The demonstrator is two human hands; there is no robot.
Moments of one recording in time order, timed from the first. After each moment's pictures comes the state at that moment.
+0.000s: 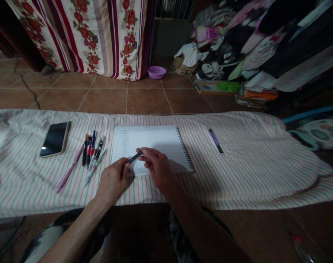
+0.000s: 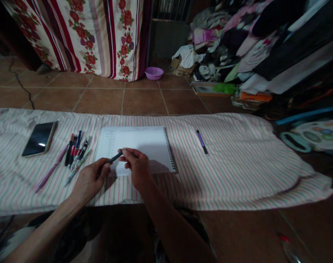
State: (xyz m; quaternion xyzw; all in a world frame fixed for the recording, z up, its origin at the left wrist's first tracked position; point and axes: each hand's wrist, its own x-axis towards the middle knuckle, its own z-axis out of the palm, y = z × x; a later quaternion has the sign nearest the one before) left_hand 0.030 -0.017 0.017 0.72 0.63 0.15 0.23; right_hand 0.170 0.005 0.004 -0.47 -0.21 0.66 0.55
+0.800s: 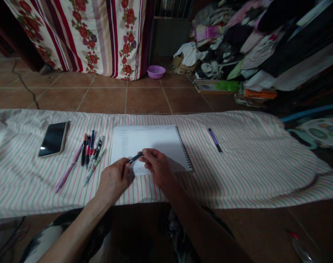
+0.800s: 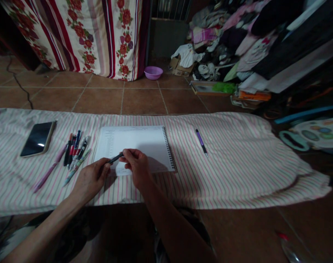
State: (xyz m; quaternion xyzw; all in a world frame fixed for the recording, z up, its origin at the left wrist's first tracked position) left_hand 0.032 -0.017 0.016 0.75 0.63 0.11 0.18; right_hand 0.175 0.004 -0.003 -0.50 -0.21 0.65 0.54
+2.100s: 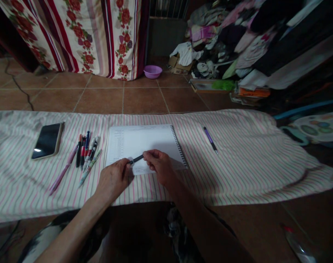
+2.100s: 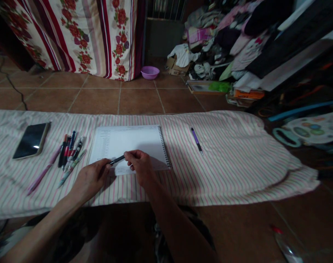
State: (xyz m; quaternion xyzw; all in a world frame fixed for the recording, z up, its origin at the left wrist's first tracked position) left_hand 0.041 -0.015 0.016 0.78 0.60 0.07 0.16; right_hand 0.200 0.002 -0.009 -0.54 -0.29 0.61 0.51
